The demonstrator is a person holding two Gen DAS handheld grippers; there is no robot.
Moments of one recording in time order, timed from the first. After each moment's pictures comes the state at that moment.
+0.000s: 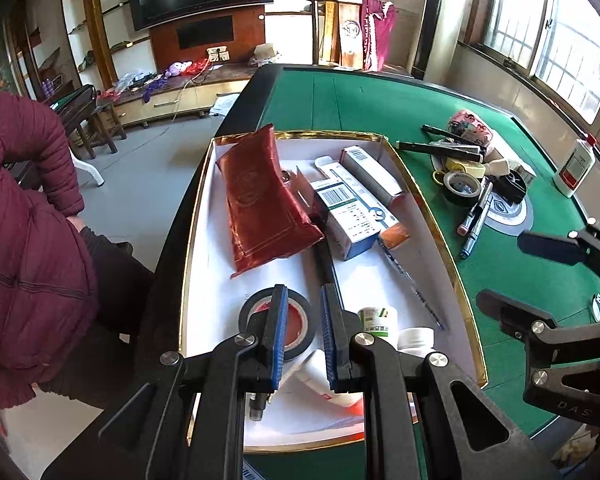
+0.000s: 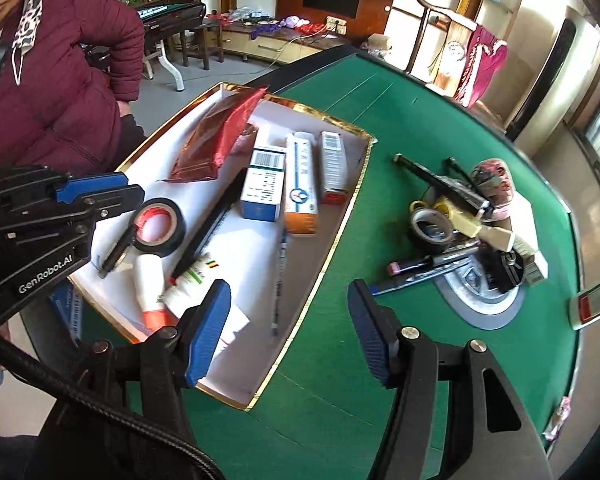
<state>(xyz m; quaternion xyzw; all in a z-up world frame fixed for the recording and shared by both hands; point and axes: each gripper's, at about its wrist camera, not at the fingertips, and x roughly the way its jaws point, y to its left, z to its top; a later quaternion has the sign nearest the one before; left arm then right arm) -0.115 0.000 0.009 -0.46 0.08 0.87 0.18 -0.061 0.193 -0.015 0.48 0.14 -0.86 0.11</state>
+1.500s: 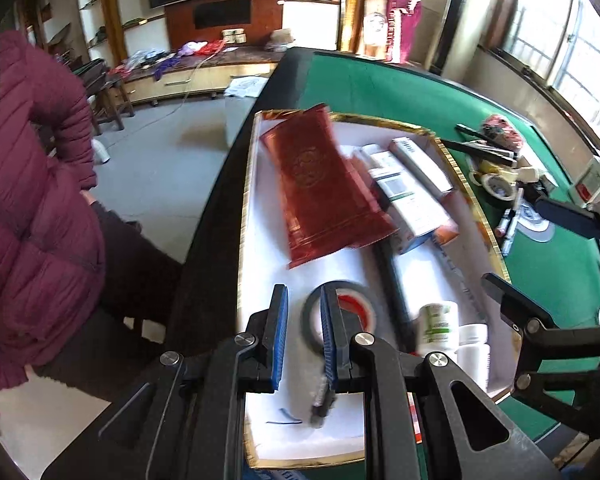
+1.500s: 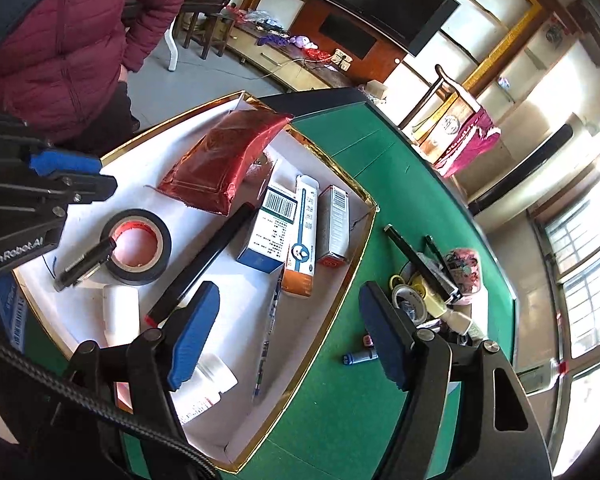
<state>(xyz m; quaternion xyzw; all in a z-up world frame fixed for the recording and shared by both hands) -0.146 -0.042 -0.011 -0.48 0.06 0.85 0.18 -0.079 0.130 -0.026 0.42 0.27 -0.86 0.09</state>
